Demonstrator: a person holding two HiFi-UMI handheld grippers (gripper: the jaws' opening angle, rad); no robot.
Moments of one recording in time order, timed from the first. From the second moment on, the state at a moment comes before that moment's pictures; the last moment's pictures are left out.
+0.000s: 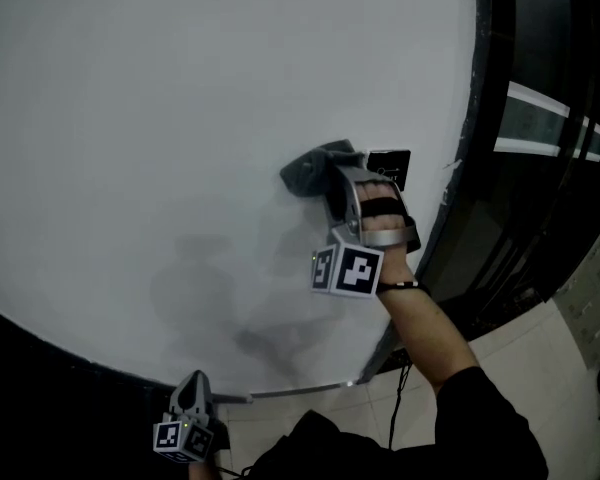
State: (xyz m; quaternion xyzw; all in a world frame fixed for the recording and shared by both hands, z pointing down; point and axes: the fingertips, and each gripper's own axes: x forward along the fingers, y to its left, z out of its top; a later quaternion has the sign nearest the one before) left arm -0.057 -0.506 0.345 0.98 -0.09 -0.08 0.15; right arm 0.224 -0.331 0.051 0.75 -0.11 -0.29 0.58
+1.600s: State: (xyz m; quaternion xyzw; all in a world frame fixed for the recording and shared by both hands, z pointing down) left arm -0.024 -0.463 0.373 0.98 -0.04 -0.02 0.17; right arm 0.215 -0.279 0.108 0.78 -0.20 -0.25 0.54
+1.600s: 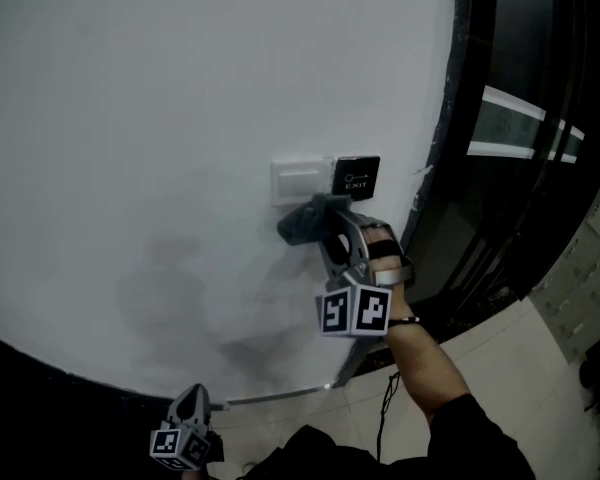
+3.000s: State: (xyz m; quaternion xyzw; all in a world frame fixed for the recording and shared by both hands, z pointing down) left arm -0.029 -0.468 0.382 0.99 -0.05 0.00 0.16; right arm 0.284 -0.229 0.096 0.78 -0.06 -0.20 0.59
